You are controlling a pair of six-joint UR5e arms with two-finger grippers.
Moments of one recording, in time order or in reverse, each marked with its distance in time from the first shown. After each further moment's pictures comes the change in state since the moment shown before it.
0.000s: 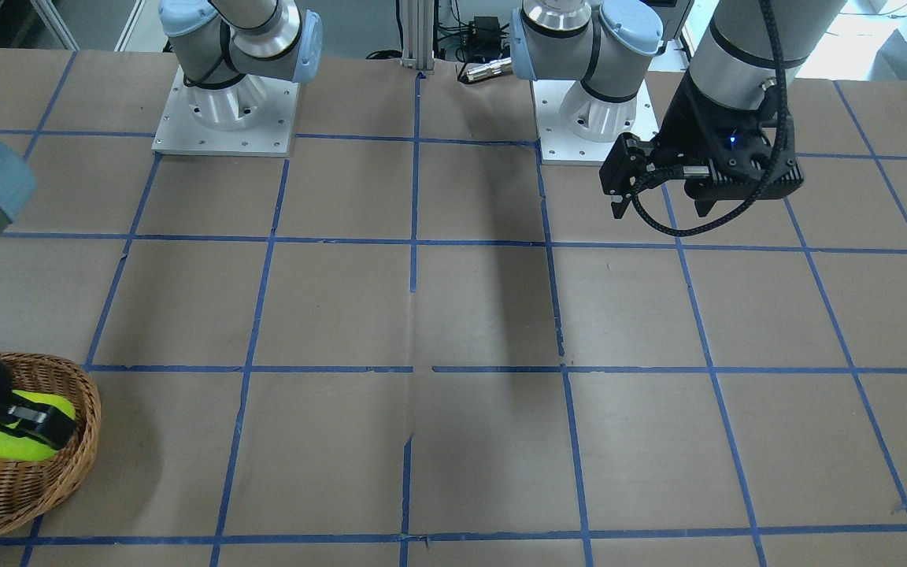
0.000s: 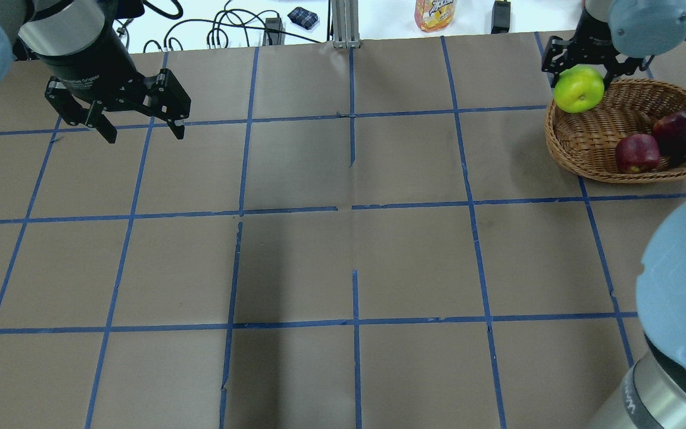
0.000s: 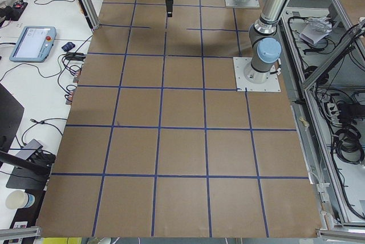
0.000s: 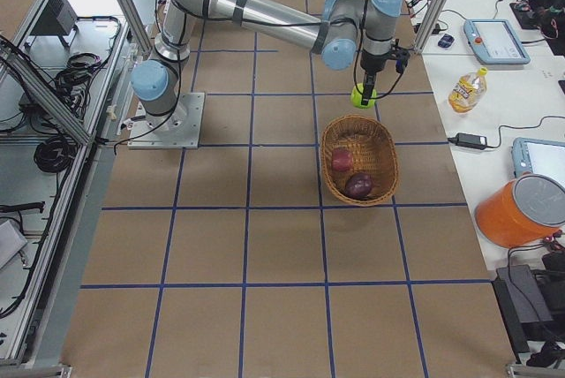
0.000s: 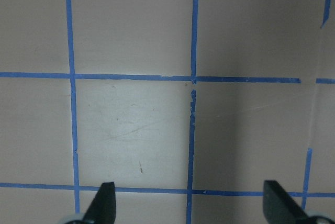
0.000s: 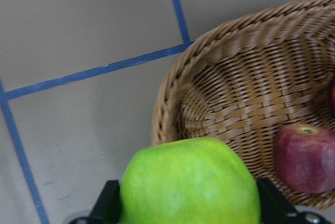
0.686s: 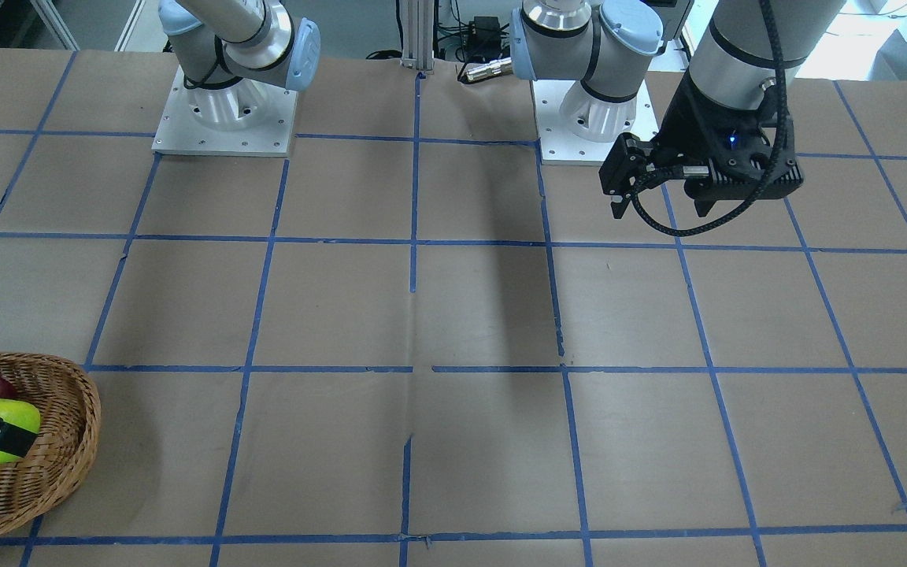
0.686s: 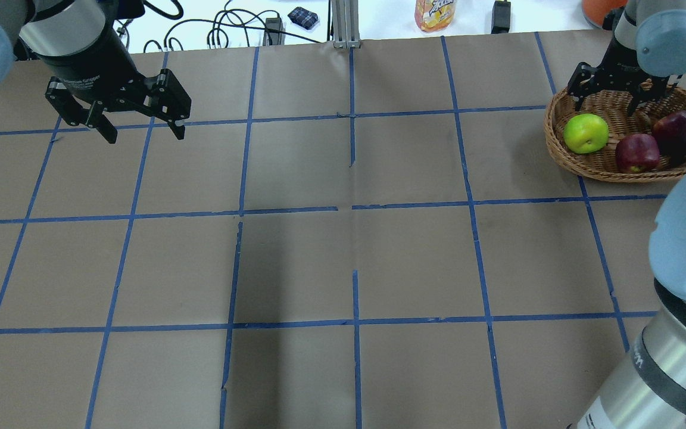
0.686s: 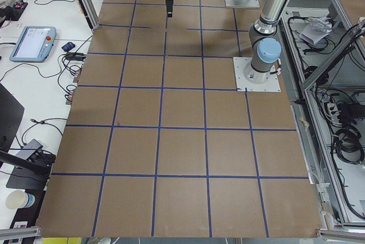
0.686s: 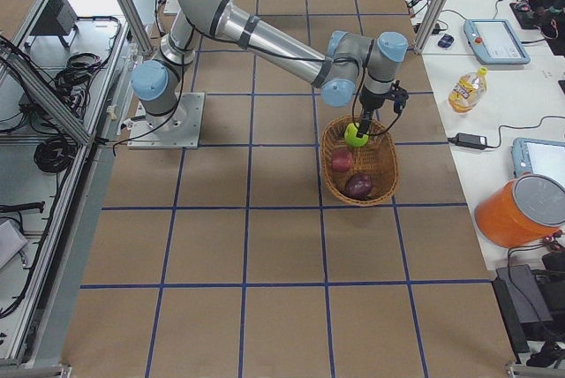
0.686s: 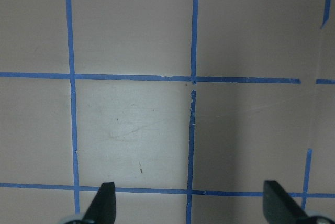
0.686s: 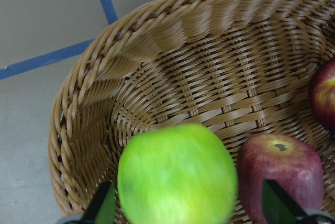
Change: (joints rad) left arm 0.000 0.000 -0.001 0.000 0.000 -0.001; right arm -0.068 0.072 0.009 -0.006 0.003 -0.024
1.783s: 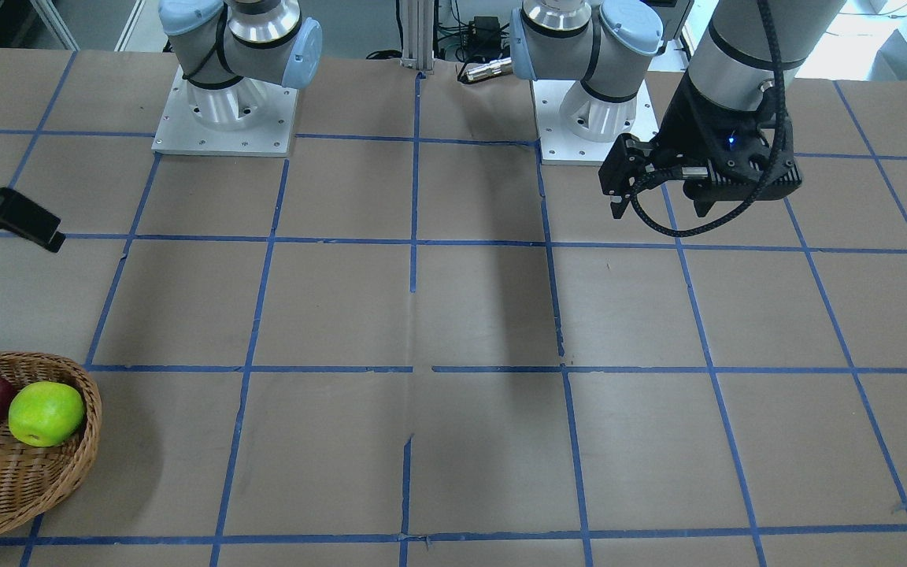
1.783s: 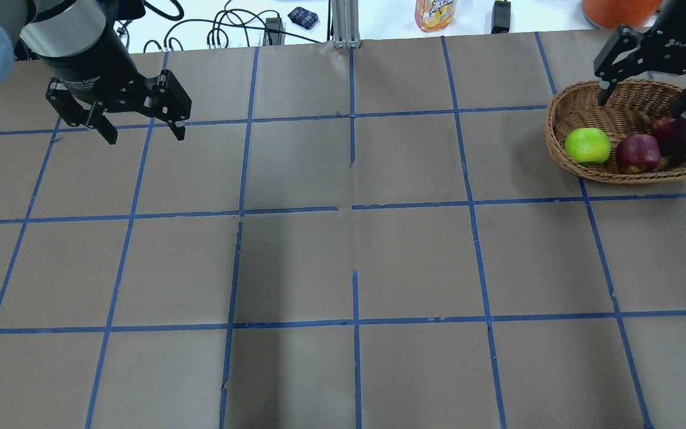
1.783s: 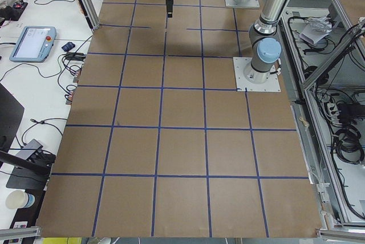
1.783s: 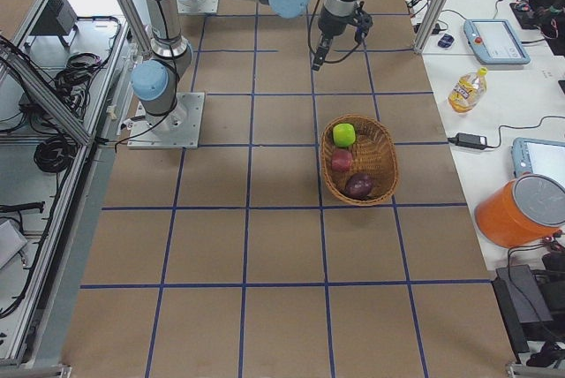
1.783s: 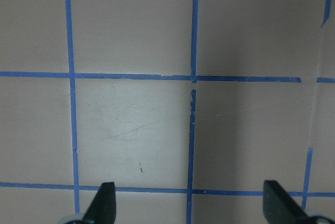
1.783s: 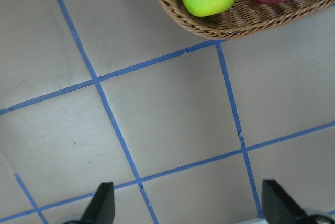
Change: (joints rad) left arm 0.000 0.000 -0.002 0.000 0.000 0.001; right arm 0.053 -0.455 0.016 0.578 0.135 0.059
